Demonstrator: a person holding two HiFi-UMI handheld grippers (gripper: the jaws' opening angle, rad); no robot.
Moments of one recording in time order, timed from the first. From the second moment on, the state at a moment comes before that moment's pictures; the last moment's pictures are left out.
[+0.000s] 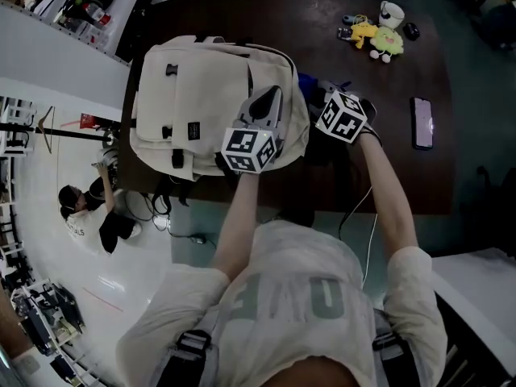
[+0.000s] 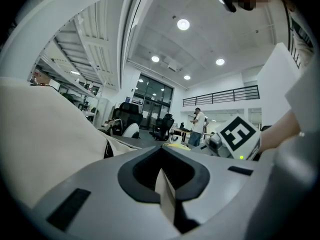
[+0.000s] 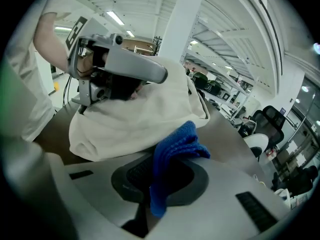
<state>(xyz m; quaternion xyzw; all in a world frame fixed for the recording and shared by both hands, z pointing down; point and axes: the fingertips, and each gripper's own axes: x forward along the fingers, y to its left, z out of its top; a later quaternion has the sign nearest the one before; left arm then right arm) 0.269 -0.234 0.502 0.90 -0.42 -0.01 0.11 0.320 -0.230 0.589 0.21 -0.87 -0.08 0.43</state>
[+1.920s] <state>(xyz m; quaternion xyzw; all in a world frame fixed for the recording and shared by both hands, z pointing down) 0.228 -0.199 0.453 0.89 -0.45 -0.03 0.08 0.338 -0.148 0.522 0.35 -0.86 -0.08 0.37</state>
